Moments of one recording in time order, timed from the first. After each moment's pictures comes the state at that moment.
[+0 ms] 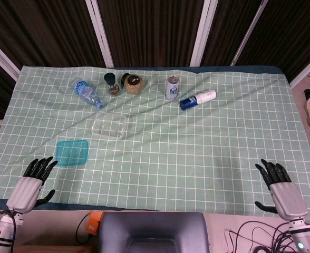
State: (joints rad) left arm -0.23 -1.21 0.09 -1.54 1.57 1.42 0.06; right arm 0.07 -1.09 -0.05 -1.69 -1.58 1.41 -0.14
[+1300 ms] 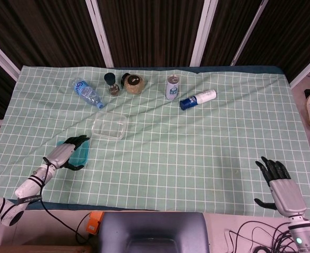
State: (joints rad) left arm -0.68 -1.43 0.01 -0.99 1.57 0.81 -0.66; right arm 0.09 -1.09 -0.02 -1.69 -1.53 1.37 -0.14
